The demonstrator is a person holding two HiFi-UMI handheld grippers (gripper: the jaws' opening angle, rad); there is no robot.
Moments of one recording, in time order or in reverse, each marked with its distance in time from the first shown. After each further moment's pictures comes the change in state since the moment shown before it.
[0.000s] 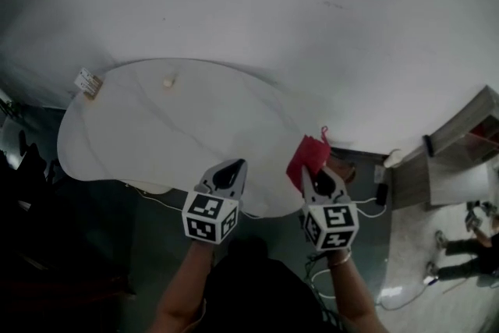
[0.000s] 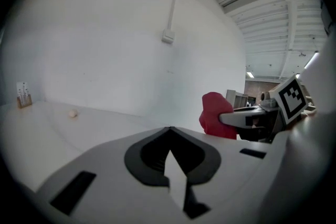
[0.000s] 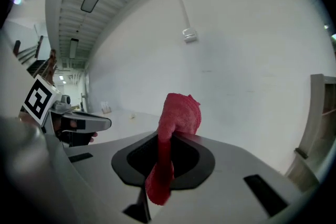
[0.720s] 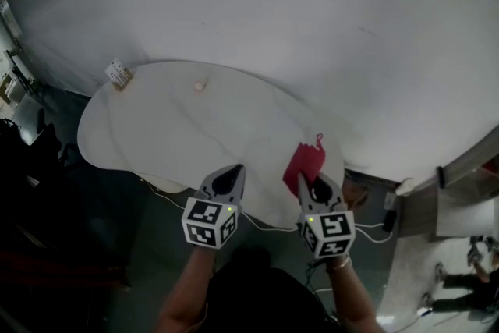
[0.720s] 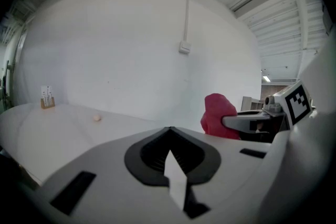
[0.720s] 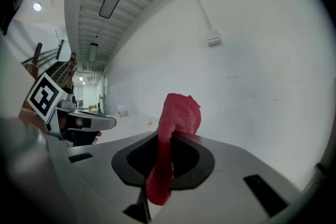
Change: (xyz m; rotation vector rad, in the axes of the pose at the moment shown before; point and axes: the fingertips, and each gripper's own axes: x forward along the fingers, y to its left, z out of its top) left arm -0.046 0.048 0.009 -0.058 -0.078 0.163; right arm 0.024 0.062 0.026 -0.092 -0.073 0.173
